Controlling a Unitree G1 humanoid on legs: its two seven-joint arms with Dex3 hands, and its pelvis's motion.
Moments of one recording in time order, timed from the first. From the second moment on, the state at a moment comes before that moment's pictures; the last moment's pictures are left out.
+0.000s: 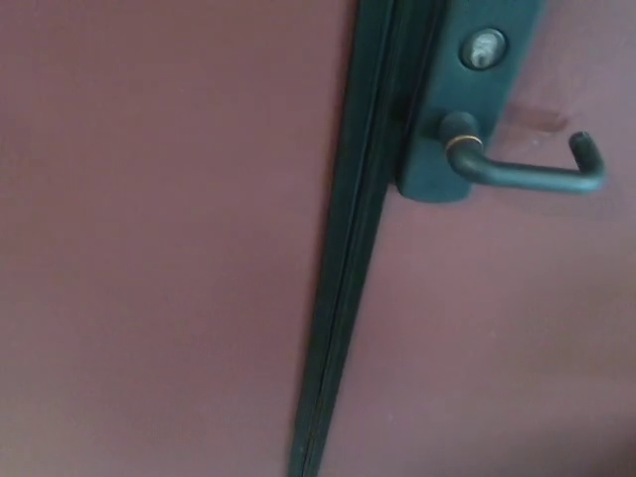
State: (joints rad) left_arm -0.01 0.45 -0.01 1.34 0.18 -0.22 -0.05; right_arm 0.15 -0.24 0.00 1.33 -0.19 -0.24 -0.13
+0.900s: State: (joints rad) left_arm -0.01 0.46 0.01 1.34 0.18 -0.22 -0.05; right_arm 0.13 -0.23 0.02 1.34 -0.19 -0.23 -0.13
